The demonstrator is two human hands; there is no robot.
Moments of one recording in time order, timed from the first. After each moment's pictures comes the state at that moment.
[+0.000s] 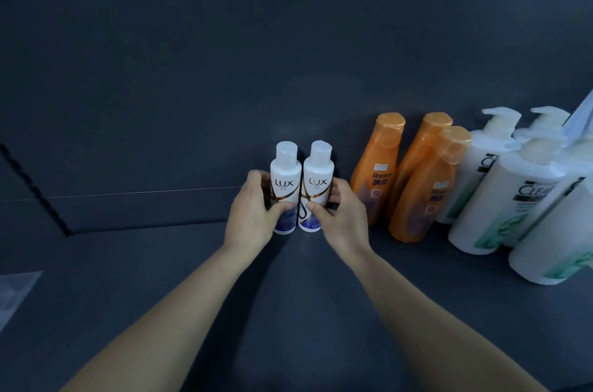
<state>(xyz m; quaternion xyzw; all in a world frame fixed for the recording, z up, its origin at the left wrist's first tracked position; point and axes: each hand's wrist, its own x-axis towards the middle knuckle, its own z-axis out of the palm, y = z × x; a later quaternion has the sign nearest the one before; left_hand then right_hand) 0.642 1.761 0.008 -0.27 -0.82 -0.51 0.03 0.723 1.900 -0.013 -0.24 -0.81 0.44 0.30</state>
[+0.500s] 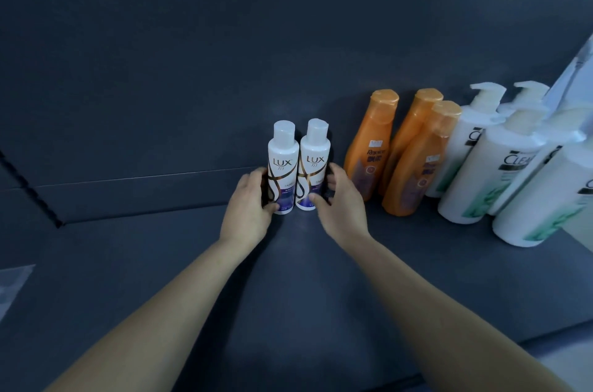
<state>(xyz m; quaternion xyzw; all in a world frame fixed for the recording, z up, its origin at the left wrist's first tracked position) 0.640 1.748 -0.018 -0.33 -0.84 -0.43 0.00 0.738 1.886 -0.015 -0.29 -0.84 0.37 0.26</state>
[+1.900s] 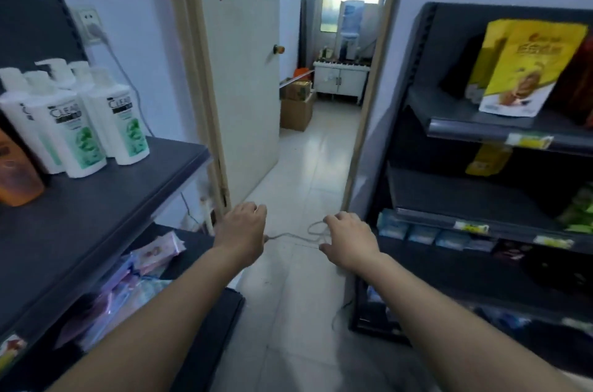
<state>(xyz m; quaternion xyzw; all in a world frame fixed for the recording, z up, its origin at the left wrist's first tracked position) 1.141 1.789 -0.015 -0.83 -0.56 -0.04 0.01 1.343 1.743 -0.019 -0.72 -0.68 0.08 0.03</state>
